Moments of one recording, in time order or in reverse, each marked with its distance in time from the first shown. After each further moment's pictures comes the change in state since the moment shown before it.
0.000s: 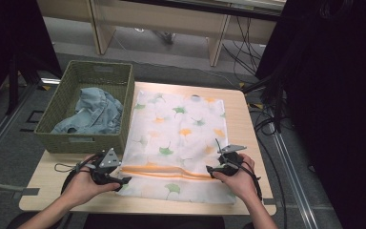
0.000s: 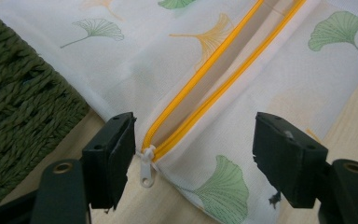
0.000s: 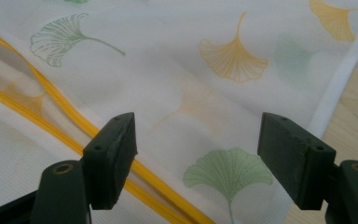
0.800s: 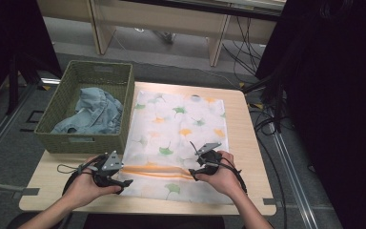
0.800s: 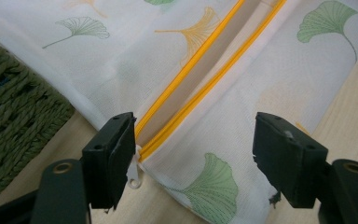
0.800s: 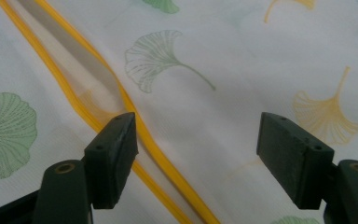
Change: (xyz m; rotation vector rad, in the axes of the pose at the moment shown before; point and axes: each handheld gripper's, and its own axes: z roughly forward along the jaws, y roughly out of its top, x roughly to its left) left arm -0.007 0.000 0.003 0.011 -0.018 0.029; right arm 0.046 0.031 0.020 0.065 0.090 -0.209
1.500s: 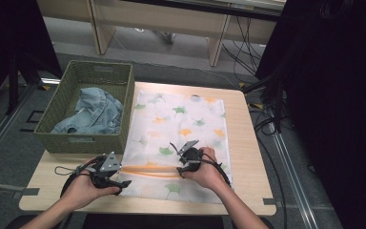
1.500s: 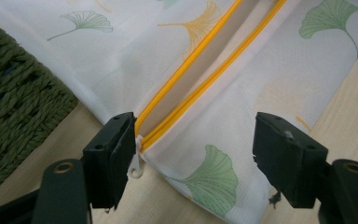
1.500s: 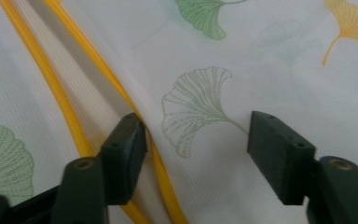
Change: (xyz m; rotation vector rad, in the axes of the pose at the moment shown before) left arm 0.000 -0.005 -0.004 0.003 0.013 -0.012; right arm 0.019 0.031 0.036 0.065 0.010 -0.148
